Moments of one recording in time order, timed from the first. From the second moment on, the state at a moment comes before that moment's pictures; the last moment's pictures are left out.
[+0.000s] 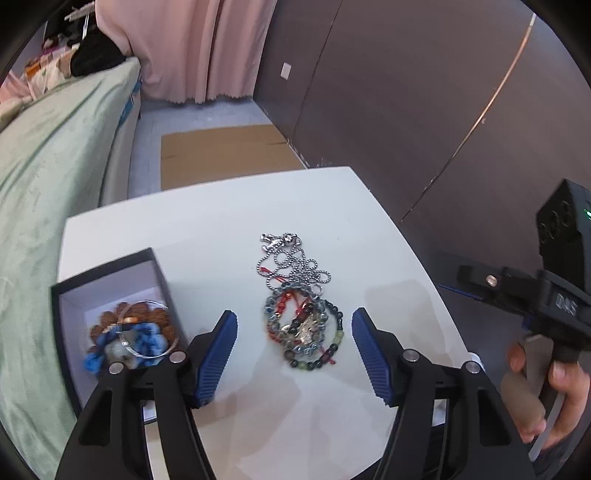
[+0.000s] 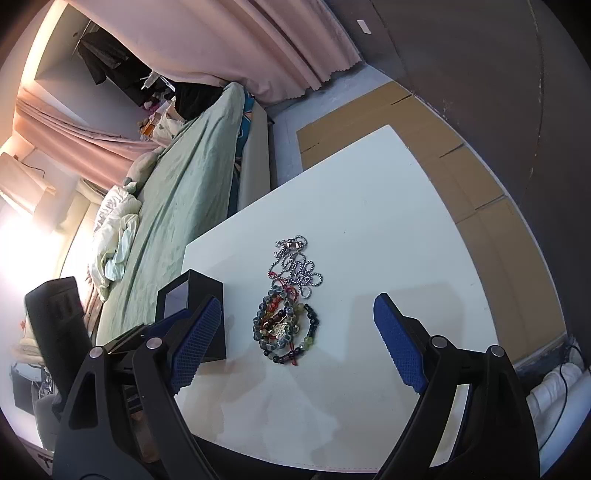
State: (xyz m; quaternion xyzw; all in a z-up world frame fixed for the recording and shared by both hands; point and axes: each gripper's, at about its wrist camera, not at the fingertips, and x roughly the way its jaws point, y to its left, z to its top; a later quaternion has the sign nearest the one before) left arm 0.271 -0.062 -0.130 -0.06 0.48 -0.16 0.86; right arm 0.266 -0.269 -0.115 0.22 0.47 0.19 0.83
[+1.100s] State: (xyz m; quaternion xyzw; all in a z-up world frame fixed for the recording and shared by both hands) left arm 0.291 -0.085 -0.181 -0.04 0.55 -0.12 0.82; right arm 0.280 -0.257 -0.122 0.23 0.48 0.16 0.83
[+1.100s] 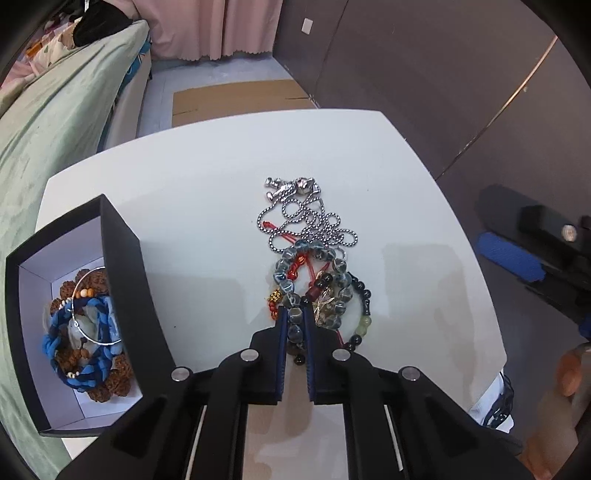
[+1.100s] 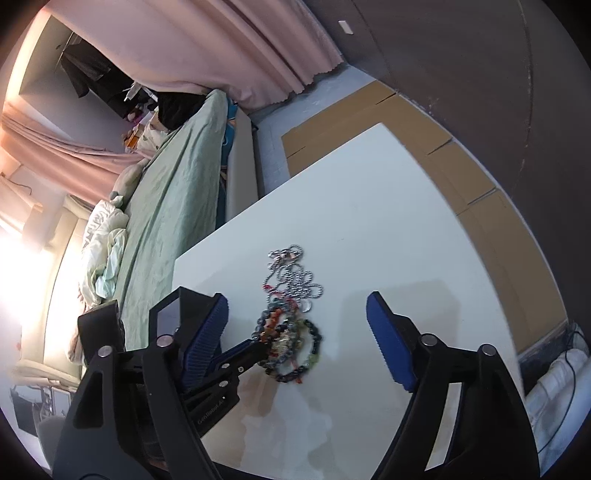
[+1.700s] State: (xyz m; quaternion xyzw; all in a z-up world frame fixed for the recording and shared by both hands) left arm 0.274 -0.059 -0.122 -0.10 0.49 -0.15 0.85; right arm 0.280 -0.246 -0.128 0.21 0.49 0.15 0.83
